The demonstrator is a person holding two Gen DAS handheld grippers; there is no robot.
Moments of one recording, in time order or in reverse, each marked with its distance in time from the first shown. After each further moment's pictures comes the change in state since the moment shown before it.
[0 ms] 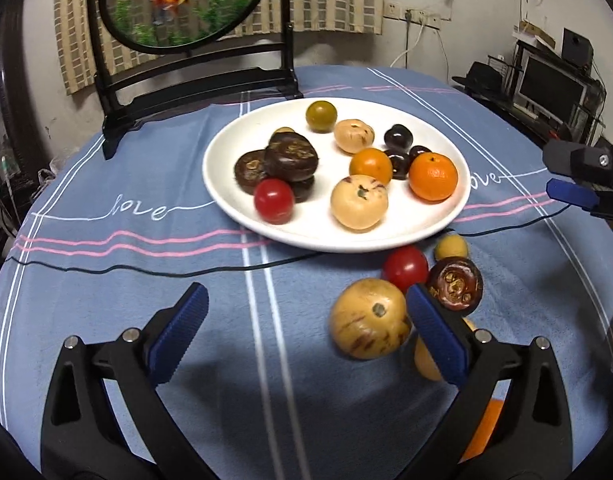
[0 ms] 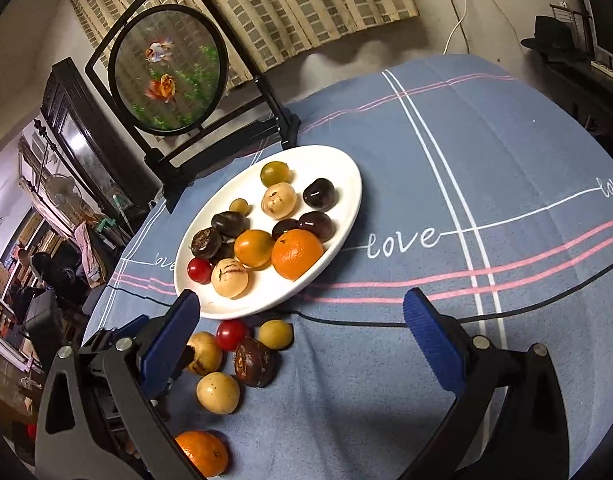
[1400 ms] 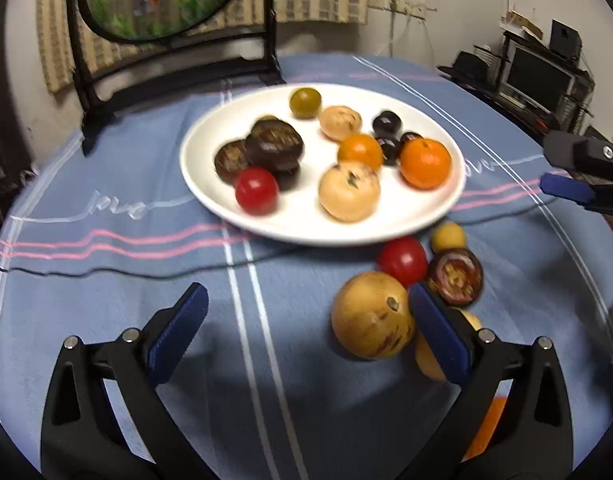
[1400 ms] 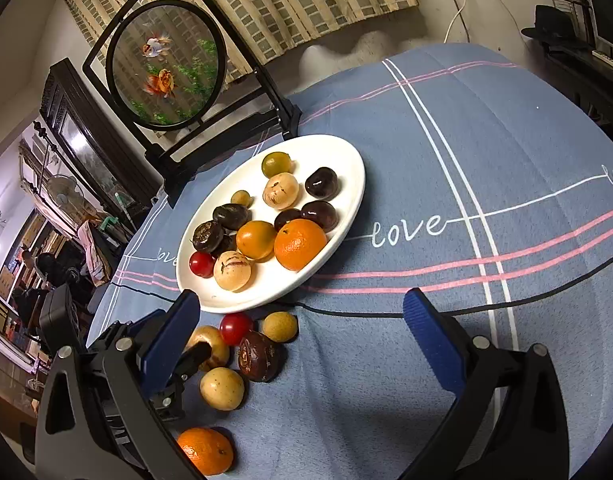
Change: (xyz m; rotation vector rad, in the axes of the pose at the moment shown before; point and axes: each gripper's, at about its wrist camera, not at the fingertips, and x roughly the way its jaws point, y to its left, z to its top) left arm 0.014 0.004 -0.003 0.018 0.052 -0.096; right arm 0.004 -0.002 -0.002 0.023 0.028 0.010
